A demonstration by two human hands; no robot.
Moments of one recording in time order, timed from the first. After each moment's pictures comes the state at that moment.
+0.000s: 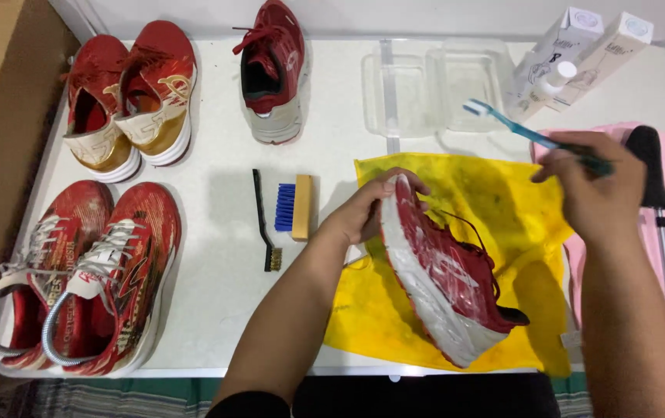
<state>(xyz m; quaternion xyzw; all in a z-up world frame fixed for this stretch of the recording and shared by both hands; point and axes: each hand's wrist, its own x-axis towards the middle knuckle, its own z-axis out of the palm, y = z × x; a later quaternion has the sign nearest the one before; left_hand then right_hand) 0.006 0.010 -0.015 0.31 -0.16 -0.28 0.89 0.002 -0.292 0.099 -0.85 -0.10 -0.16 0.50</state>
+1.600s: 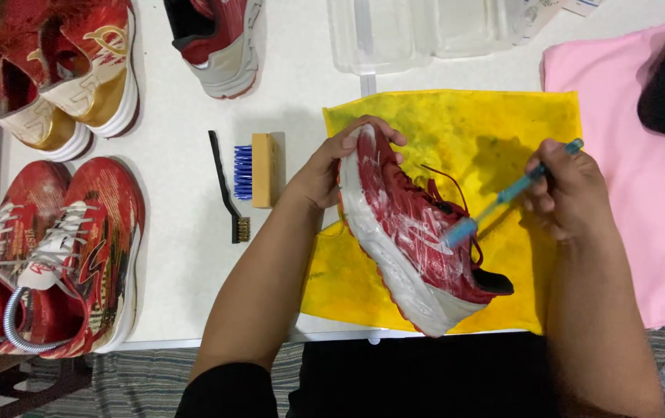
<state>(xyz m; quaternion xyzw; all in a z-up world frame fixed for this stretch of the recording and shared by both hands) 0.006 0.008 -0.001 0.30 -0.19 -0.29 0.89 -0.037 -0.334 0.013 -0.67 0.22 0.10 0.71</state>
